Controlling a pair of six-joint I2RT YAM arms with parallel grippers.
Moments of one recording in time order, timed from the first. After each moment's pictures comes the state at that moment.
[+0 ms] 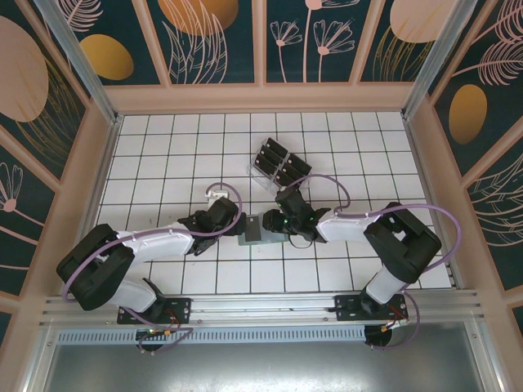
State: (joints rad) left arm -0.79 1.44 0.60 -0.08 -0.37 -0.63; right arm 0.81 1.62 0.69 0.08 -0.10 0.81
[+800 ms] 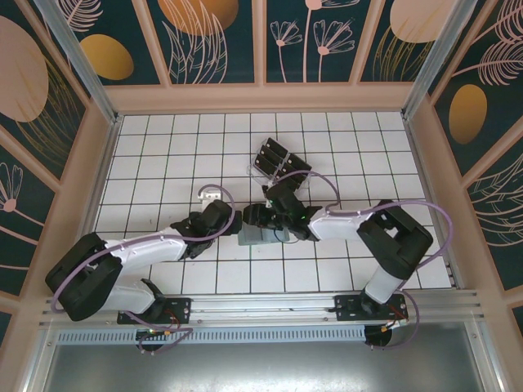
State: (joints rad) left arm -0.79 1.34 0.54 -0.07 -0.43 -0.67; right arm 0.87 1.69 0.79 0.24 -0.21 0.90
